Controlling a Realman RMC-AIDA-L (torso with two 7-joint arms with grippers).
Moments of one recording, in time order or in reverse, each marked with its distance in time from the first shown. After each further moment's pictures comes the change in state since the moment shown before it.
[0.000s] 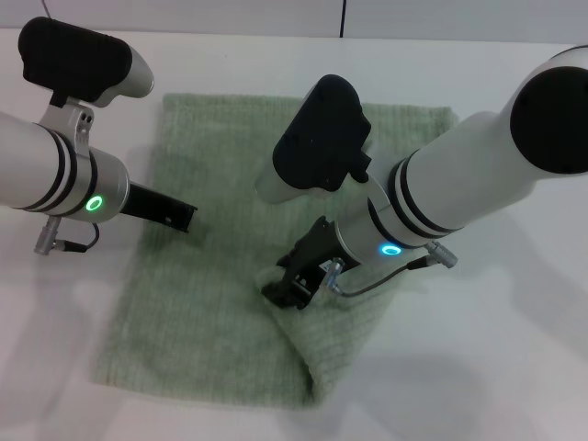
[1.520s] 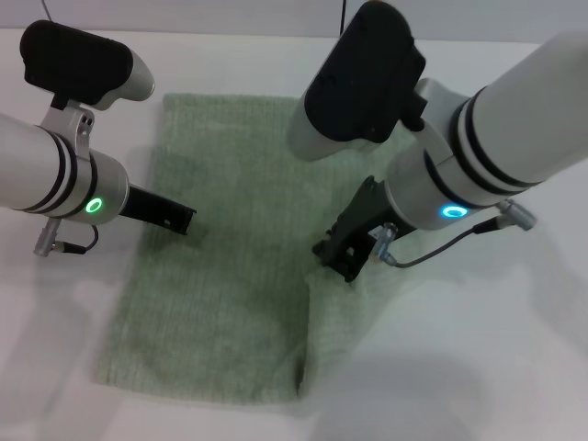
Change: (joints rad) left arm -0.005 0.002 0.000 0.015 0.000 0.001 0.008; right arm -0.079 -0.003 0.151 0.427 -0.229 0.411 0.125
